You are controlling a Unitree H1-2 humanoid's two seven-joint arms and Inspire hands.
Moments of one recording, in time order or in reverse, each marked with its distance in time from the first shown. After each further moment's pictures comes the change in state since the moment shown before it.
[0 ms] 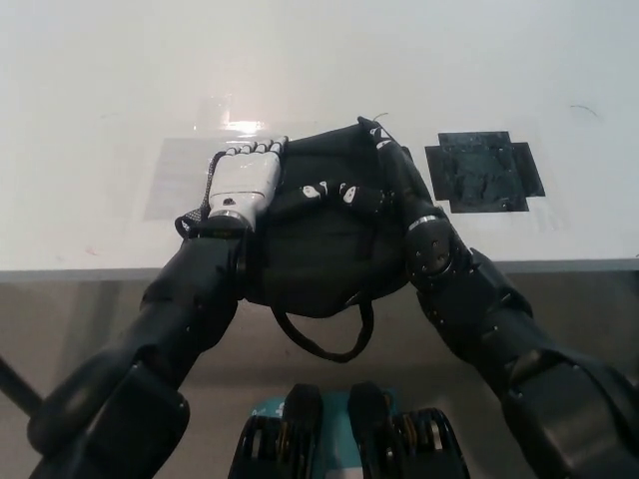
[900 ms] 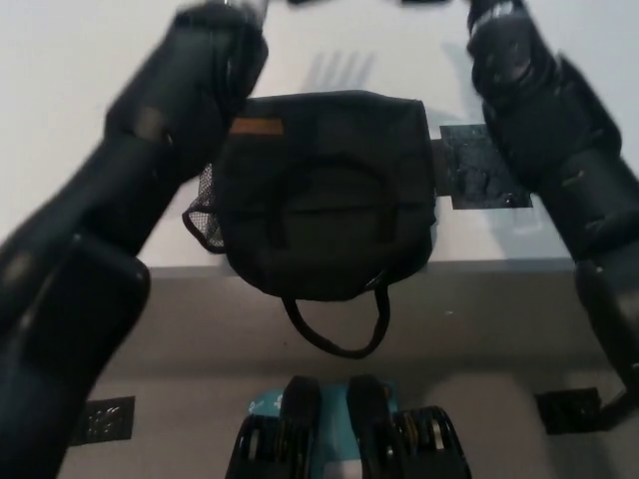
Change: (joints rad) left_arm -0.343 0.140 0.043 -0.315 -0.019 -0.028 -0.133; right_arm -0.283 -0.190 -0.033 -0.278 -0.001 0.056 0.042
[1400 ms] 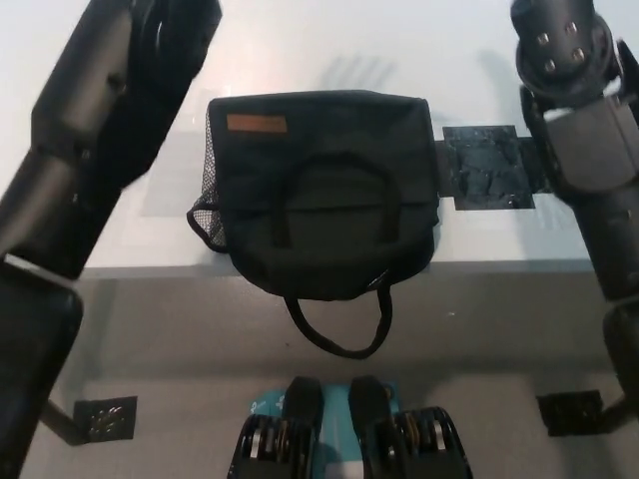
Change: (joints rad) left_arm 0.218 0.095 0.171 -0.552 -0.061 0.019 -0.090; right_arm 0.218 -0.045 -0.047 -0.575 0.007 0.115 0.067
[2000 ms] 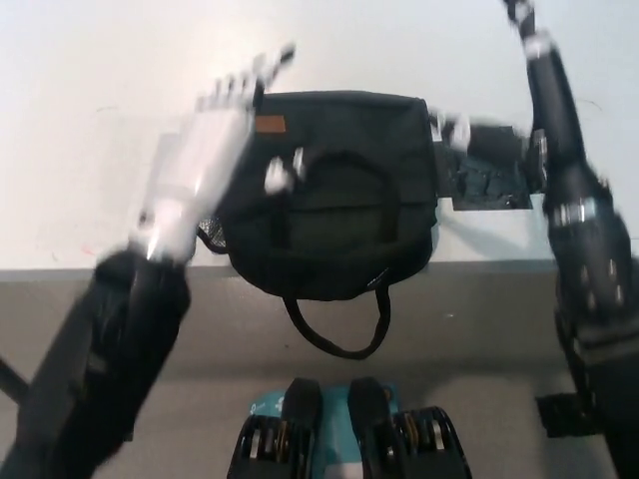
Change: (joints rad) left_arm 0.675 0.000 0.038 -0.571 -0.081 0.021 -0.033; right_arm 0.574 0.012 0.024 -0.549 0.039 0.070 0.030
